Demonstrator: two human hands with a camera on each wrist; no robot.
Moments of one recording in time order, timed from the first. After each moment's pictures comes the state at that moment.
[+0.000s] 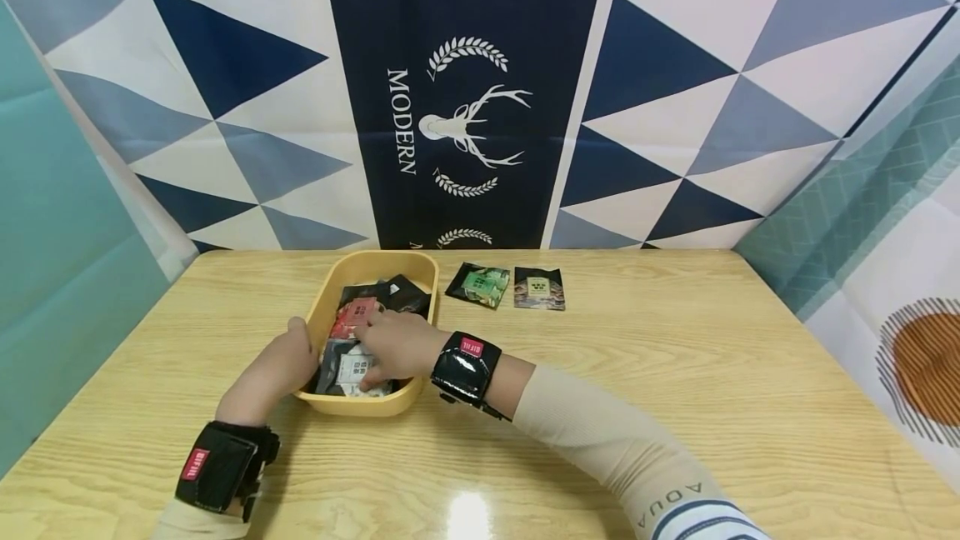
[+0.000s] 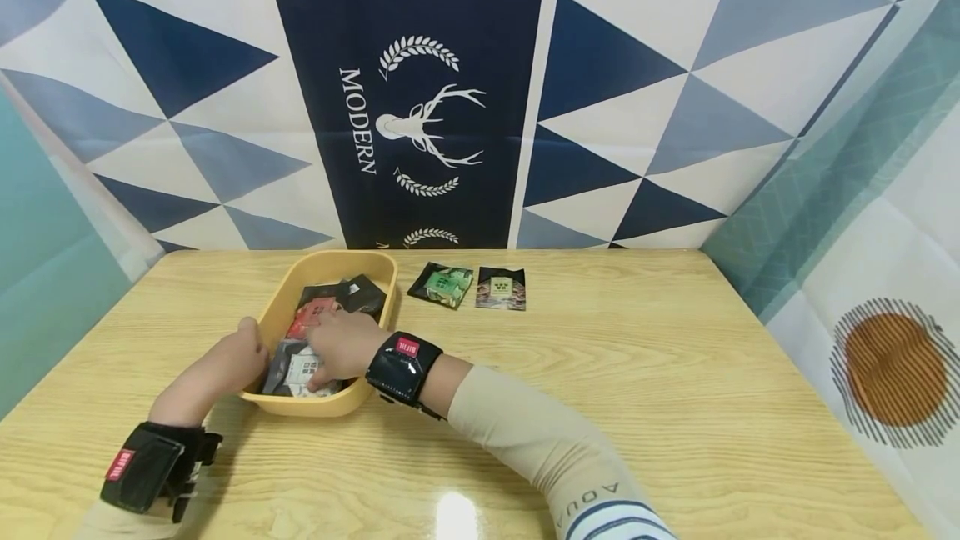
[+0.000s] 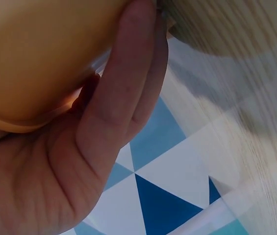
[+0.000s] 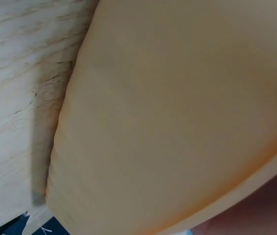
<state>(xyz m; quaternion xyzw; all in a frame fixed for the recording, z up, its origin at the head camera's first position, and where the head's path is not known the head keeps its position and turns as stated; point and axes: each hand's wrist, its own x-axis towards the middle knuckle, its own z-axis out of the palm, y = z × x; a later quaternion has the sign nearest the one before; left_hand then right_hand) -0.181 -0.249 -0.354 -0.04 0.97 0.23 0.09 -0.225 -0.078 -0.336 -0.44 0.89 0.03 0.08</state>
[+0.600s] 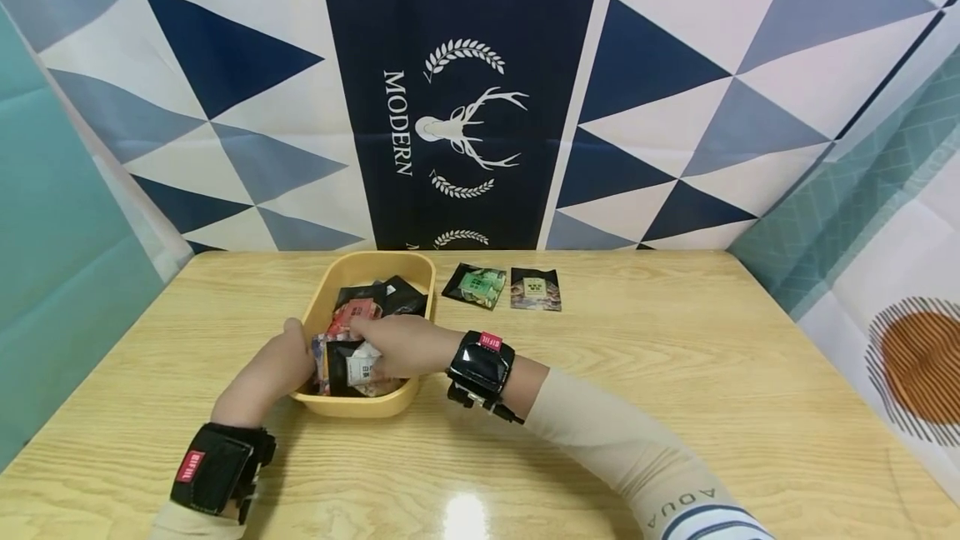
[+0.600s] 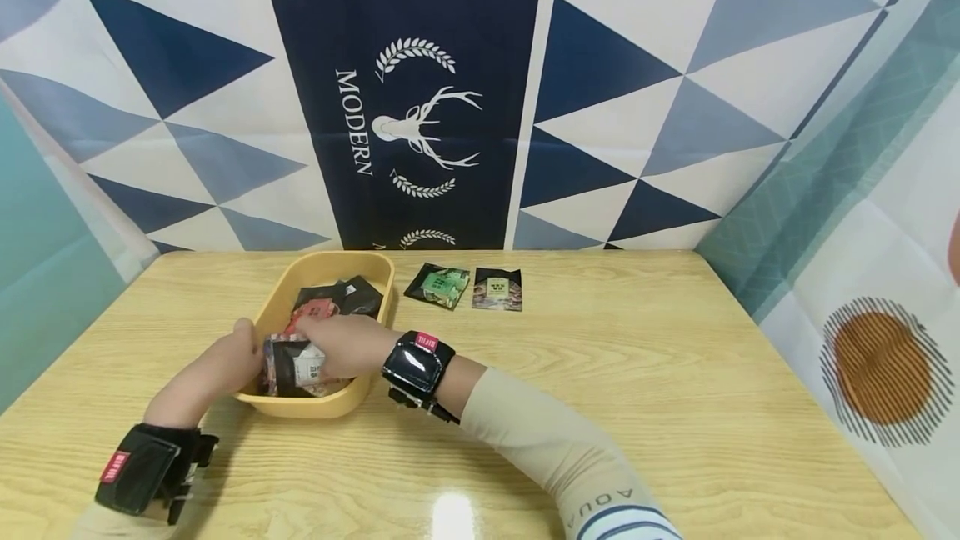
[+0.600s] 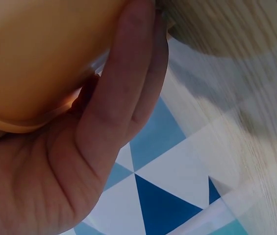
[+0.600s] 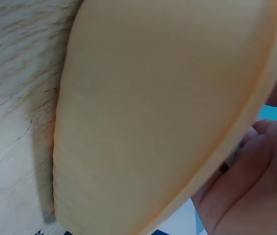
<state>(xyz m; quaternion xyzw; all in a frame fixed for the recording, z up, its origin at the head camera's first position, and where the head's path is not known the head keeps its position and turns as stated) -0.181 -0.250 -0.350 -0.04 0.97 0.24 0.10 -0.227 -0.062 -0.328 -0.45 0.87 -0.13 0.16</state>
